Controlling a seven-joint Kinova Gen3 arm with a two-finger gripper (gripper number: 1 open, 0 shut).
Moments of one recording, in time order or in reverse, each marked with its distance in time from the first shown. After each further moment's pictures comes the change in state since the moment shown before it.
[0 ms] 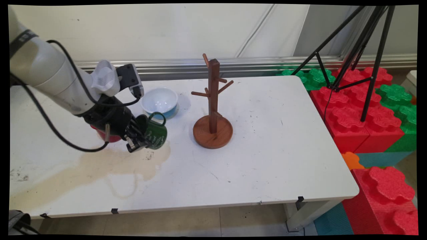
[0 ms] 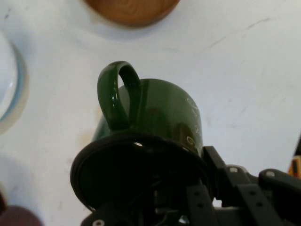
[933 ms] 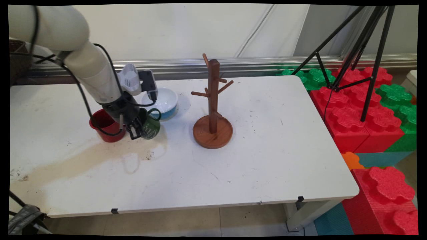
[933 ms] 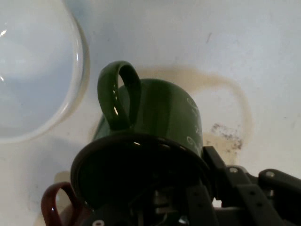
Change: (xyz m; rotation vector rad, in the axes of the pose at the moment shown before) arm 0.025 -0.066 0.062 0.079 -0.202 0.109
